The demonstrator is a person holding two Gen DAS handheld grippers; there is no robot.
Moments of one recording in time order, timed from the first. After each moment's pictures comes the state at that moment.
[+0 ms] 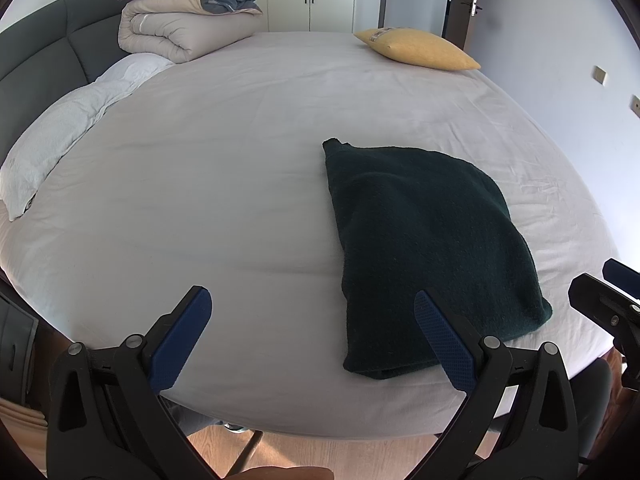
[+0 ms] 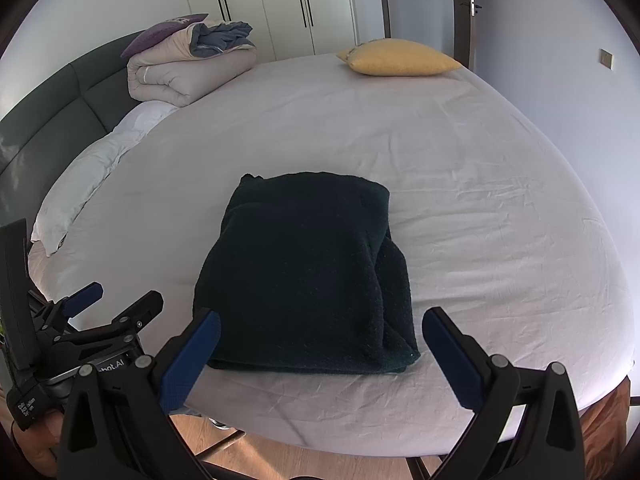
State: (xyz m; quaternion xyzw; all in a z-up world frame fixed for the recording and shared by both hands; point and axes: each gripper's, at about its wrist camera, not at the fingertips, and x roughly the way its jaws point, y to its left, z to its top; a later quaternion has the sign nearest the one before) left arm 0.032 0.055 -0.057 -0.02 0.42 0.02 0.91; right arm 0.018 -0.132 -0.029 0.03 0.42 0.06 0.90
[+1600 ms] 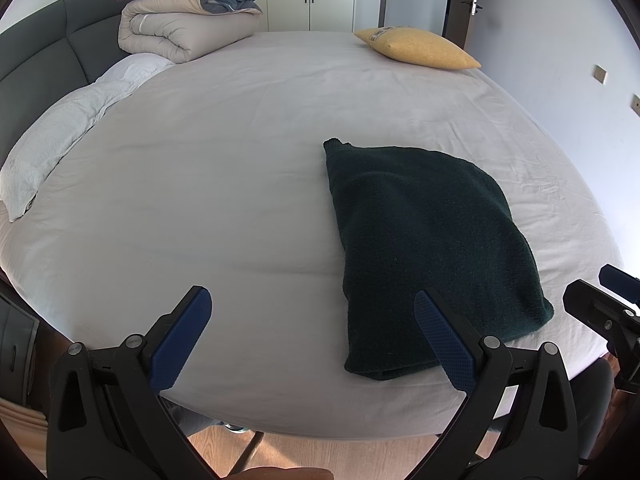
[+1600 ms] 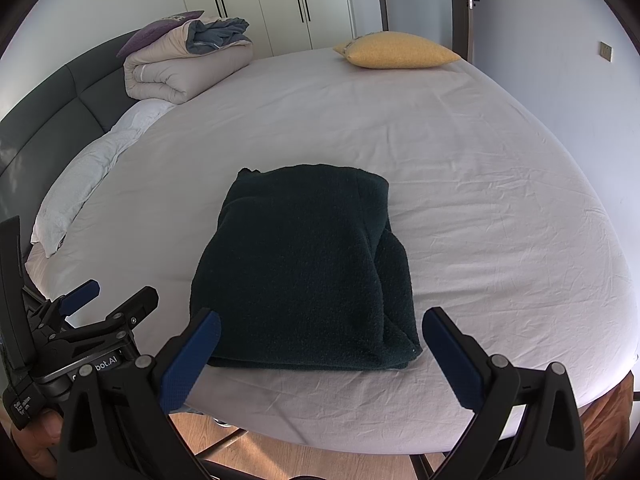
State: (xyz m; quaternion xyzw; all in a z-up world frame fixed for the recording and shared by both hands) left arm 0.033 0.056 -0.057 -0.02 0.42 0.02 0.91; right arm 0.019 -0.136 -0.034 0.04 0.43 0.06 0.90
